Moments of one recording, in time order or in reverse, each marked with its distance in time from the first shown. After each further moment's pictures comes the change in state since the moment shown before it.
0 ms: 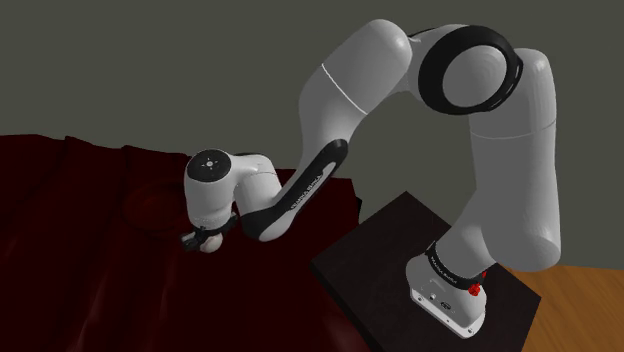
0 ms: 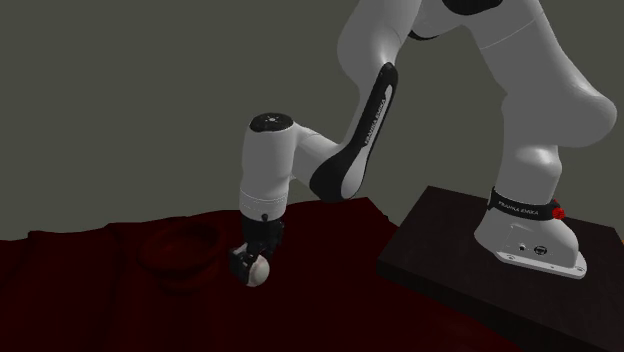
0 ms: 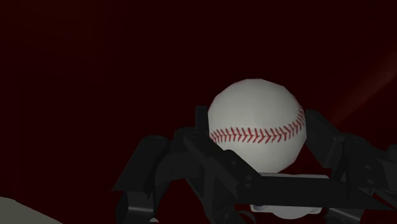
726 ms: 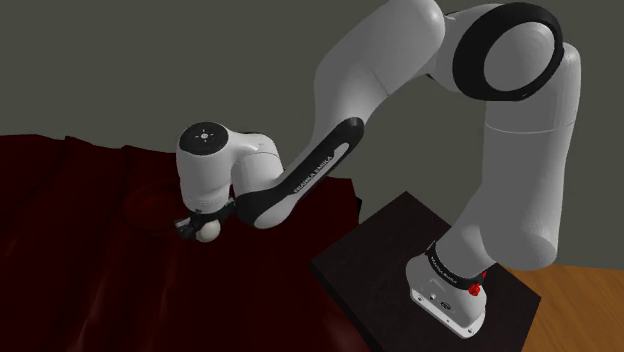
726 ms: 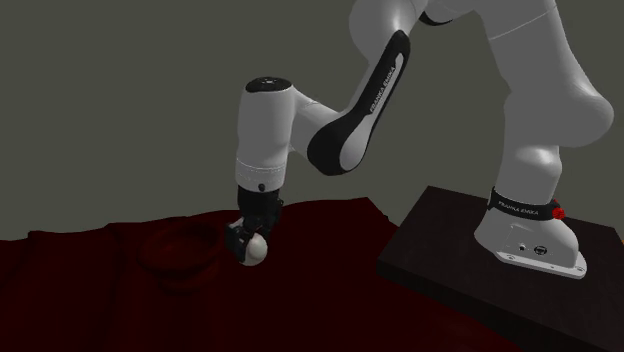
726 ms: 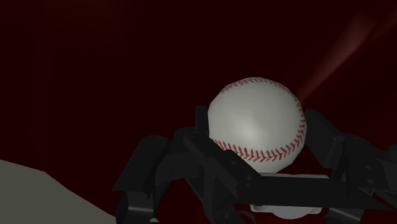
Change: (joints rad) arm -0.058 -0.116 0.080 -0.027 0.097 -0.085 -0.080
